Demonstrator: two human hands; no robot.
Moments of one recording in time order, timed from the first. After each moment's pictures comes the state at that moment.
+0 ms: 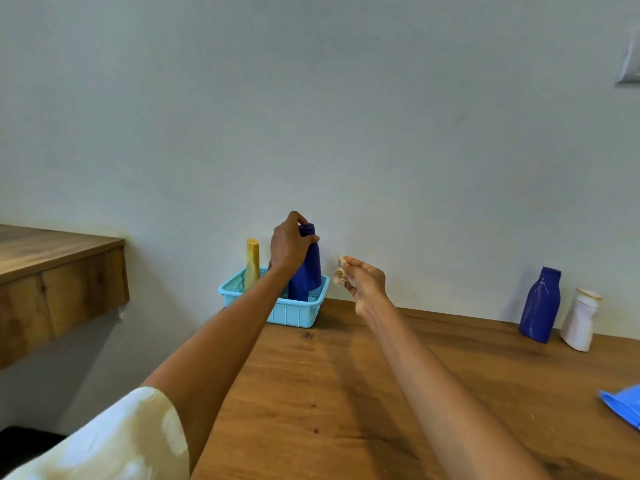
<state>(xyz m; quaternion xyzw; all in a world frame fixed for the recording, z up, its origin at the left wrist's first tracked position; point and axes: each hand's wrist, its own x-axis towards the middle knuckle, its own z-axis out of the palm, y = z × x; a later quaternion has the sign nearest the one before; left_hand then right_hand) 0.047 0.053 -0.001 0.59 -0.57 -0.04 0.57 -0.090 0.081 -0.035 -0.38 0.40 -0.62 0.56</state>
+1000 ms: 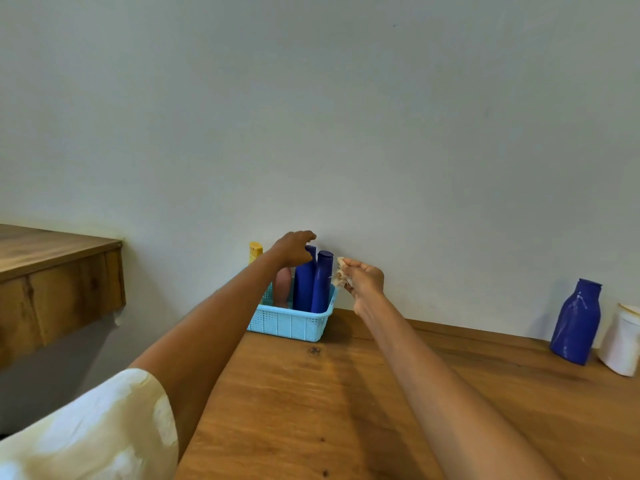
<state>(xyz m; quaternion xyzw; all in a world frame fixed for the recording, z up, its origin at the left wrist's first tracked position) 0.089 -0.005 0.000 0.63 -0.74 0.00 0.23 -0.064 0.025 -0.045 -0.41 0.44 -0.61 0.52</state>
